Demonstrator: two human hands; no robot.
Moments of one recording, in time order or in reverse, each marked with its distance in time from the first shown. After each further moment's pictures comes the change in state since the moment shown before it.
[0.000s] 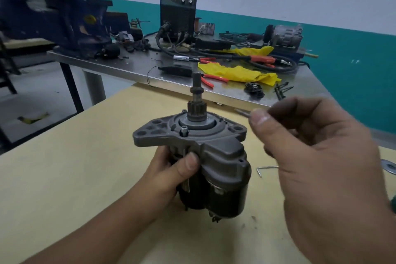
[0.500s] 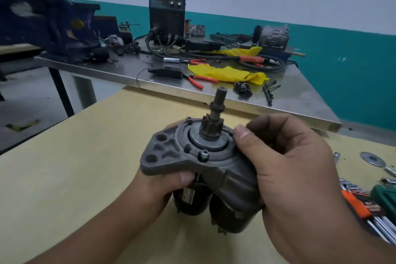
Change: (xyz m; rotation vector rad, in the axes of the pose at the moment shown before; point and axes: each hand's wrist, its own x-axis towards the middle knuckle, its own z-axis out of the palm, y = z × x) left_hand -0.012 -0.025 -0.011 0.218 0.112 -0.022; right_hand -0.010 0.010 -0.009 0.101 0.003 0.228
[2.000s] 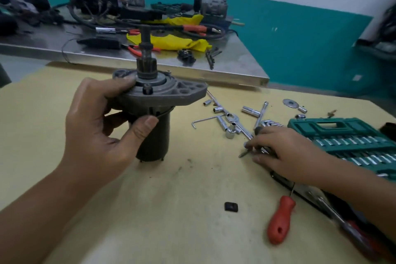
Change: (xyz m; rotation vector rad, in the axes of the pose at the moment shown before) left_hand 0.017 0.017 0.017 0.418 -0.074 0.644; right_hand 0.009 0.039 -0.191 -1.494 -0.620 -0.151
